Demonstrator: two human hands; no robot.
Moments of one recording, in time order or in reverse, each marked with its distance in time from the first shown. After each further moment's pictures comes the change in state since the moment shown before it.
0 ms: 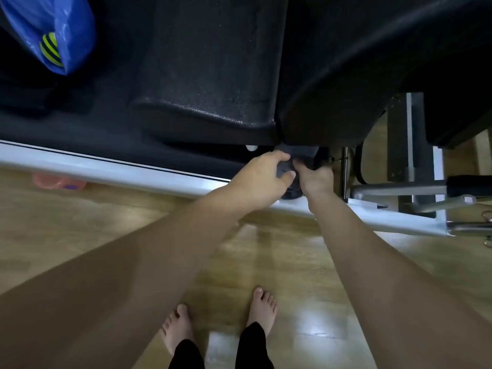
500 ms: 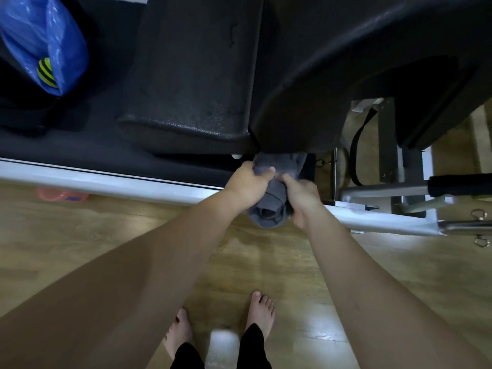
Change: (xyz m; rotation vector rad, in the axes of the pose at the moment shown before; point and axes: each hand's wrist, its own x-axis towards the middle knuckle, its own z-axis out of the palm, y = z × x) left_hand 0.031 0.002 0.029 -0.266 0.129 -0.331; right_hand -0.055 -0.017 -0.041 0.303 -0.259 0.169
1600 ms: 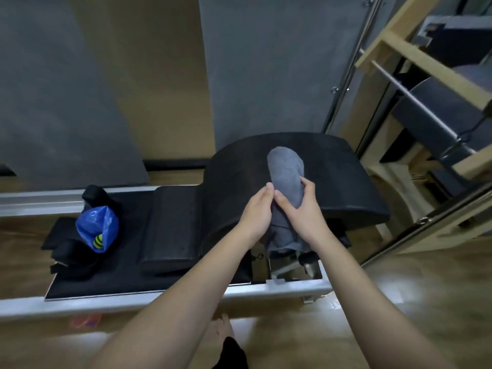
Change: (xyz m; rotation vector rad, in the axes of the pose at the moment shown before) left_hand -0.310 0.376 0.017 -0.318 -0.197 0.493; right_hand -0.329 -0.288 -0.242 -0.151 0.033 -0.772
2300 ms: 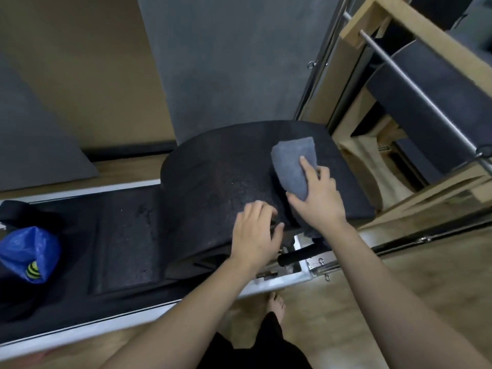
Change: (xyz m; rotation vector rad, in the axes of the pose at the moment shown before) left_hand 0.109 -0.083 0.031 1.018 0.060 0.550; right_hand 0.142 0.063 -0.063 -0.929 0.173 -0.028
